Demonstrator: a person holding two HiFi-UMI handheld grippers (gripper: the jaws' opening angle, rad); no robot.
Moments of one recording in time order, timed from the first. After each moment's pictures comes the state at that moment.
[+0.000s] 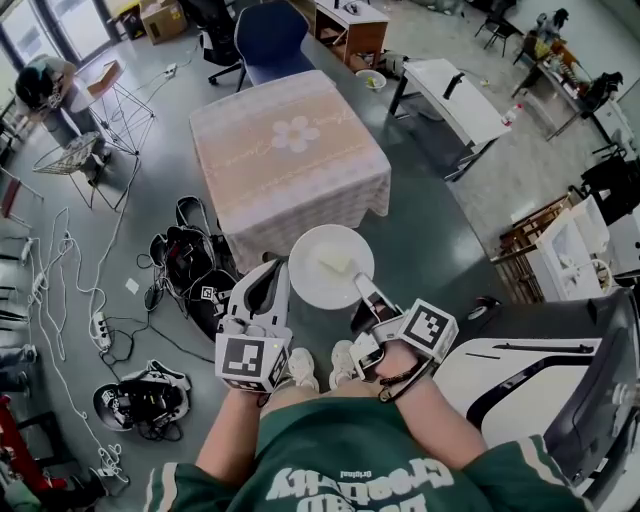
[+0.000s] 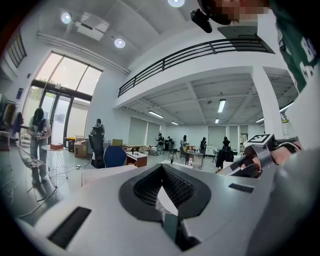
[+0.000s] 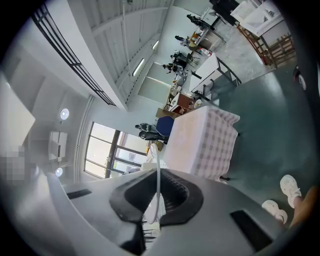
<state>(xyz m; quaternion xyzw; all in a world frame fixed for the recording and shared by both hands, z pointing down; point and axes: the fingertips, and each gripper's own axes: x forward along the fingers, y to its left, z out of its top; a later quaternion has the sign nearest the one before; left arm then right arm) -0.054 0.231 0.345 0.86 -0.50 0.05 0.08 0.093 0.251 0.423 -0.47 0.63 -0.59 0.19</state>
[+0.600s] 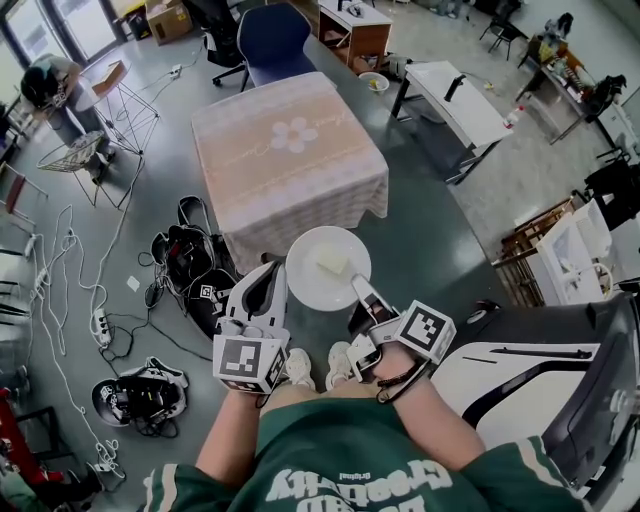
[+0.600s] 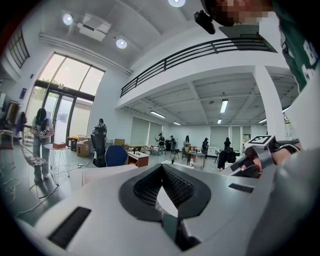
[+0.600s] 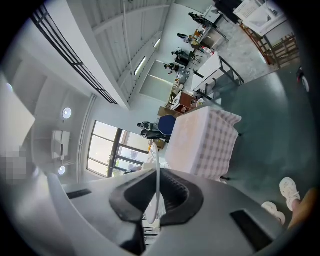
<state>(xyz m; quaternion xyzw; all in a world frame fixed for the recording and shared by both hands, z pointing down) -0.038 0.242 0.344 0.85 -0.51 0.05 0.08 0.108 0.259 0.421 -0.46 0.64 -0.59 0.18</state>
